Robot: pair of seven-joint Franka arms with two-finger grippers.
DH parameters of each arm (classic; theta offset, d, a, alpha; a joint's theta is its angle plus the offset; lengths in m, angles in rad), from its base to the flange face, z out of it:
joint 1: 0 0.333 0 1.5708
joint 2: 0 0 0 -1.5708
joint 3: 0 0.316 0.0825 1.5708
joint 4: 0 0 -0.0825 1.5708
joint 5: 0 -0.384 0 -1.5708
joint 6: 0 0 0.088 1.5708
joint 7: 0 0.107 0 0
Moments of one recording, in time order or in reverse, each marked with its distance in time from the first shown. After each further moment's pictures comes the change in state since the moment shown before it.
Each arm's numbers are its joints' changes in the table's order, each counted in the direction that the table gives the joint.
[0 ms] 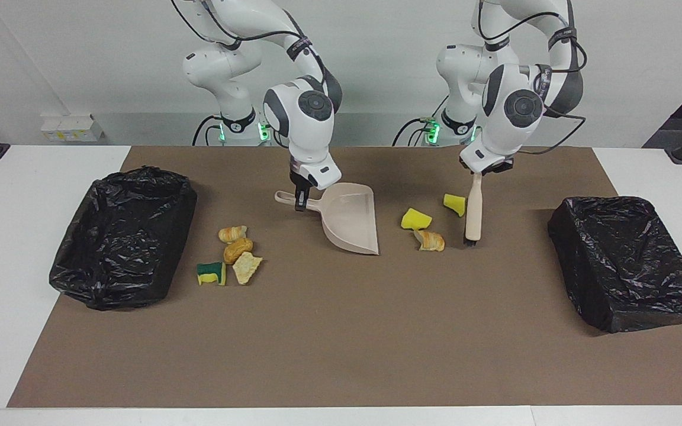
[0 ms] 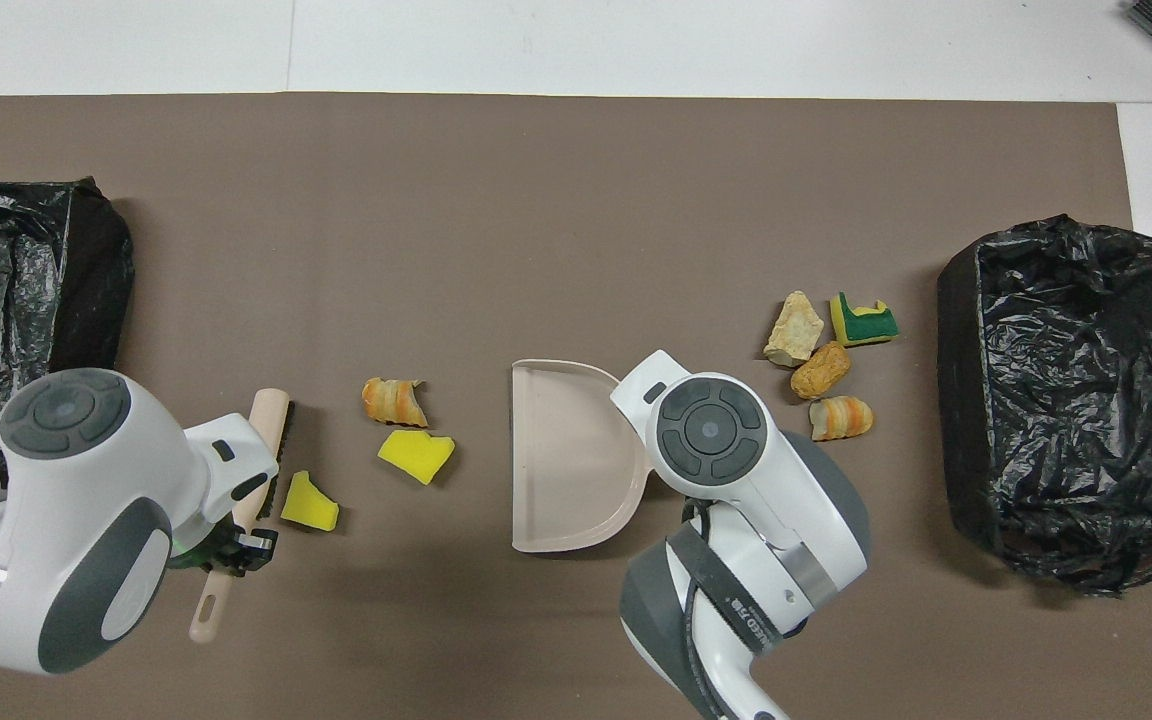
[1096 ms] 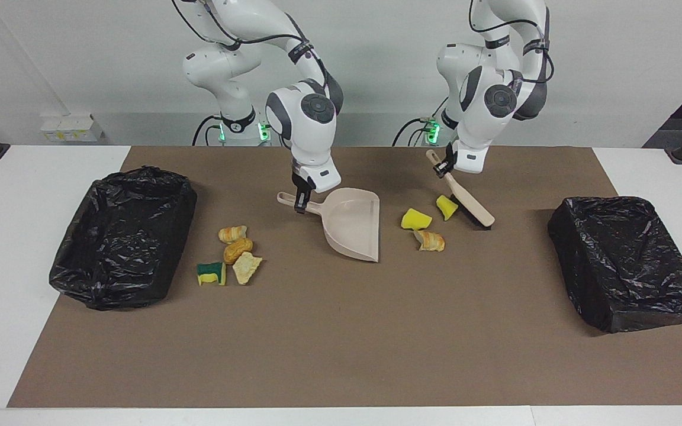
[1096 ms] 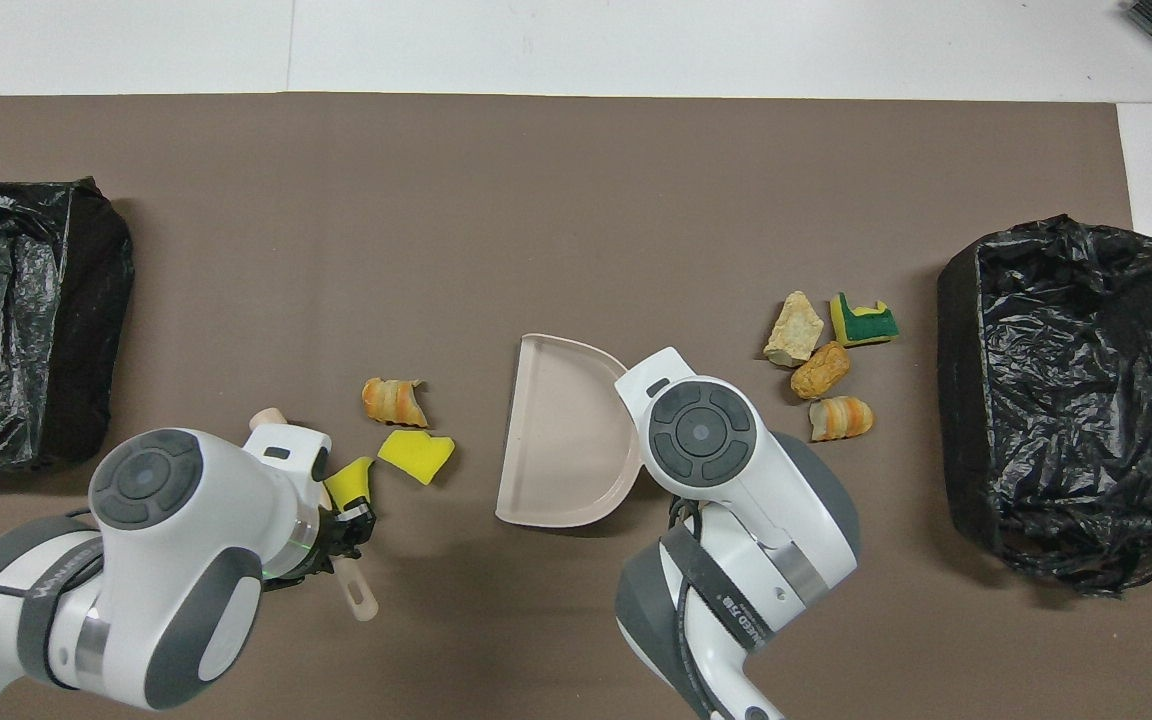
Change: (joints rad) left arm -0.166 -0.033 -0.009 -0.077 0.212 0.308 -0.643; right arm 0.003 -0.014 0.001 -0.004 0.003 0.009 0.202
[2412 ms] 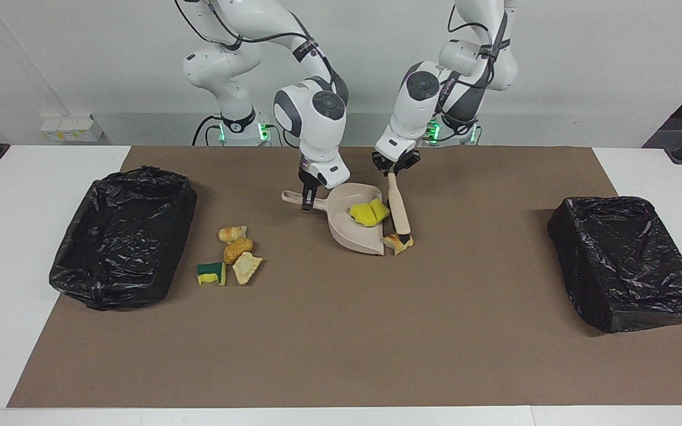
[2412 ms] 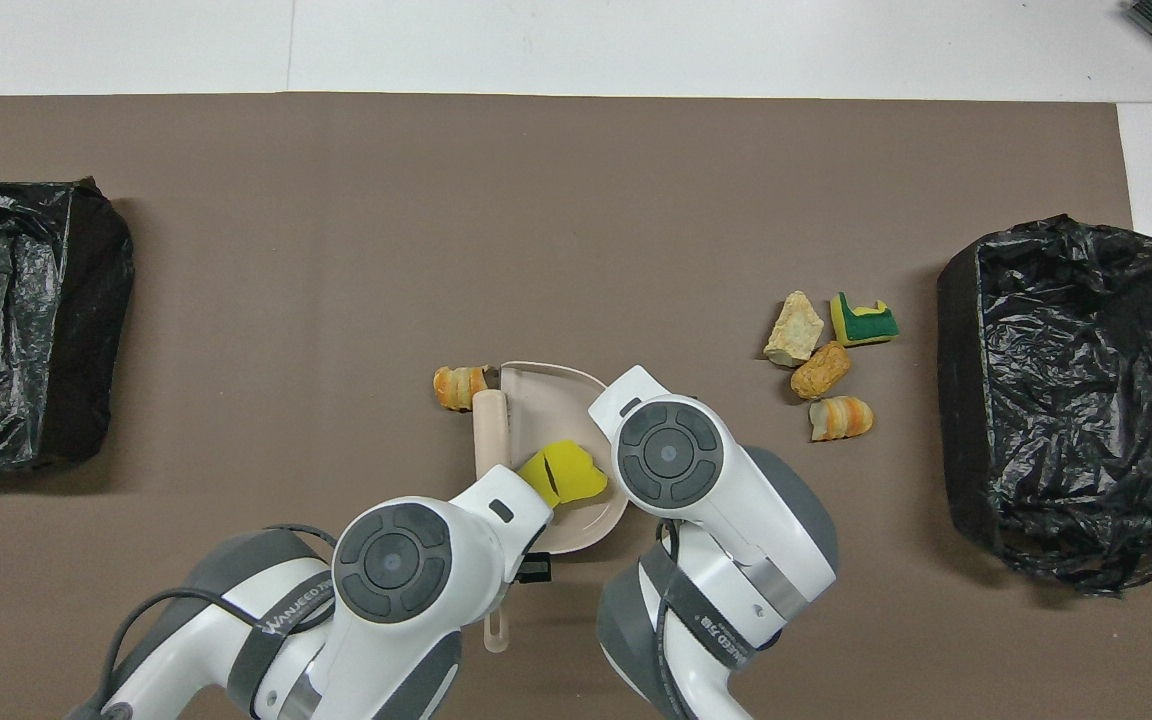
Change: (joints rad) left arm -0.338 -0.088 -0.007 0.144 0.045 0.082 0.206; right arm 0.038 -0.001 0.000 0.001 0.026 -0.015 -0.125
